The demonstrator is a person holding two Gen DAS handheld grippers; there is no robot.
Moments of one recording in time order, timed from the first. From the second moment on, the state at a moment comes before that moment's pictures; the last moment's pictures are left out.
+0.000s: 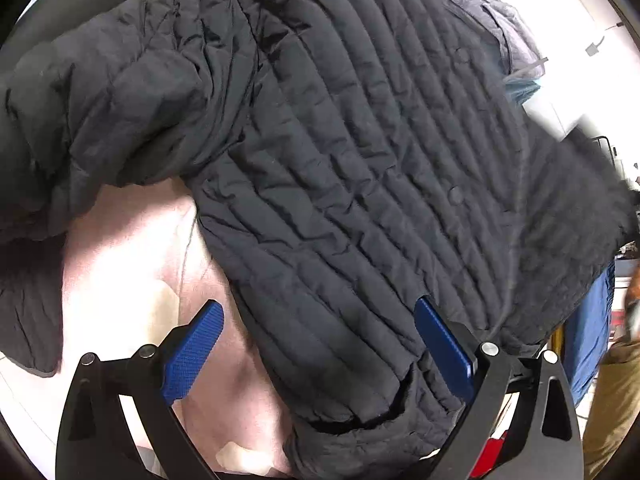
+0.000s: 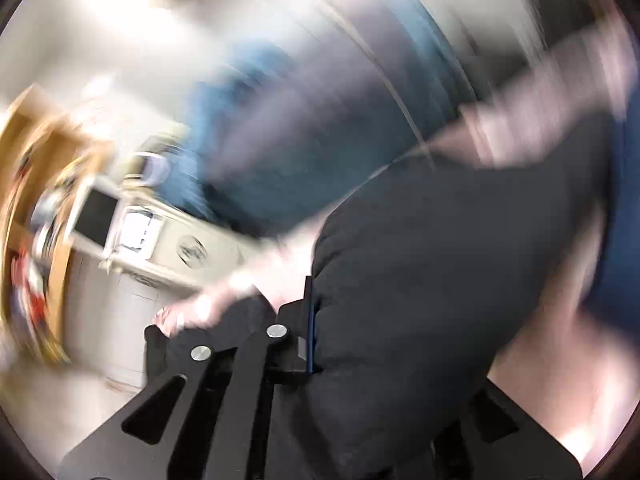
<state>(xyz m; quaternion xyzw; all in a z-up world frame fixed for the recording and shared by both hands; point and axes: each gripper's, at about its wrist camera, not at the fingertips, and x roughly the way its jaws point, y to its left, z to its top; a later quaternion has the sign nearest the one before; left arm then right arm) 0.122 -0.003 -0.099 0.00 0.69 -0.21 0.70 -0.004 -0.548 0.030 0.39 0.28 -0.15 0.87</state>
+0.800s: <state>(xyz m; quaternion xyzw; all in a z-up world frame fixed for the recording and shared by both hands) 0.090 -0.012 -0.138 -0.01 0.73 -0.24 0.64 -0.142 -0.552 -0.098 0.45 0.45 -0.21 0.74</state>
